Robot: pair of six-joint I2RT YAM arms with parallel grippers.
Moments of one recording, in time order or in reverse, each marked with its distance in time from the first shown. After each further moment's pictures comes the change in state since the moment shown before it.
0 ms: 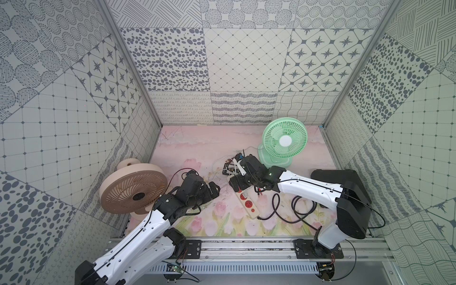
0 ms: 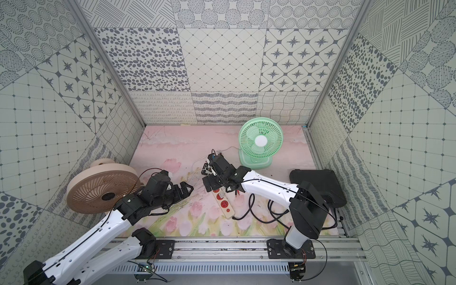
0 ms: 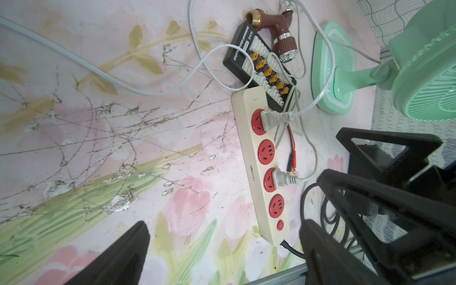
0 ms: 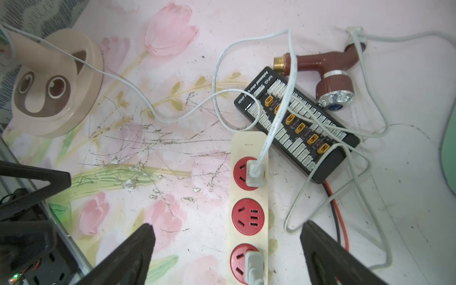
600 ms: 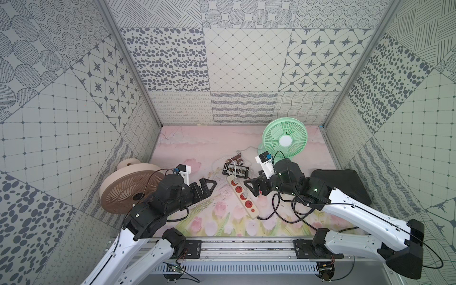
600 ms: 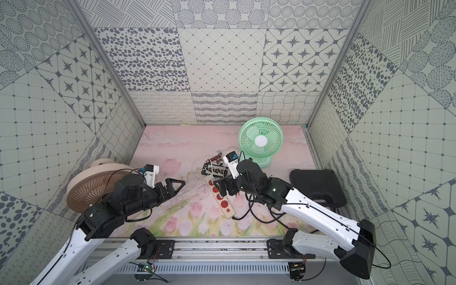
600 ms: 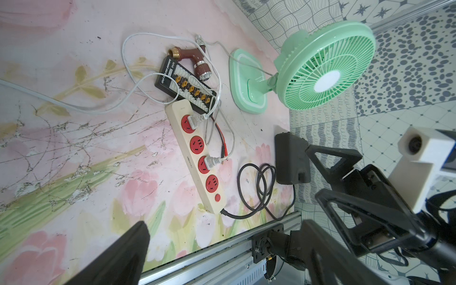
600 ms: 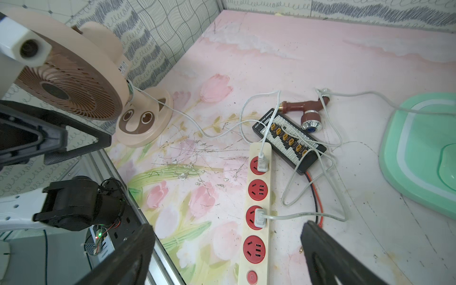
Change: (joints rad) left arm 0.000 -0.196 0.243 -0.178 0.089 0.025; right arm 0.004 -0.534 -0.192 -0.040 -0.043 -0.008
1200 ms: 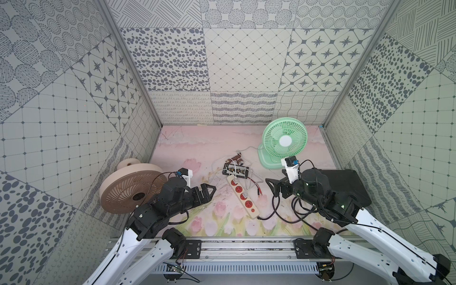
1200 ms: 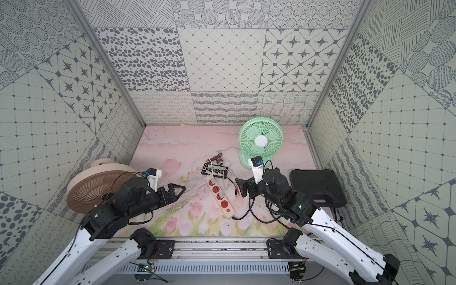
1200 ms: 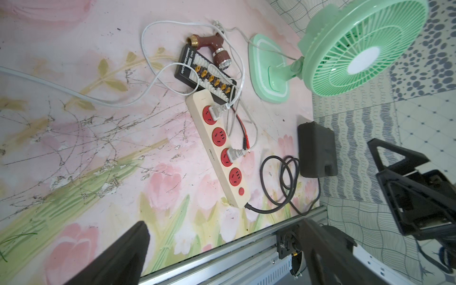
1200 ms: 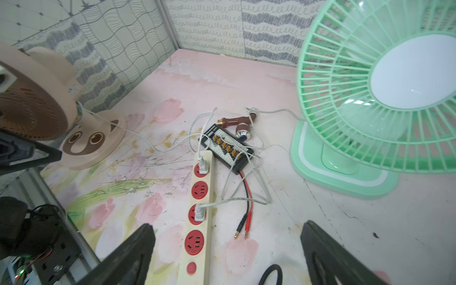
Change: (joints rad) left arm 0.000 0.021 -0.100 -0.006 -0.038 0.072; right arm -0.187 -0.278 -0.189 -0.024 0.143 -0.109
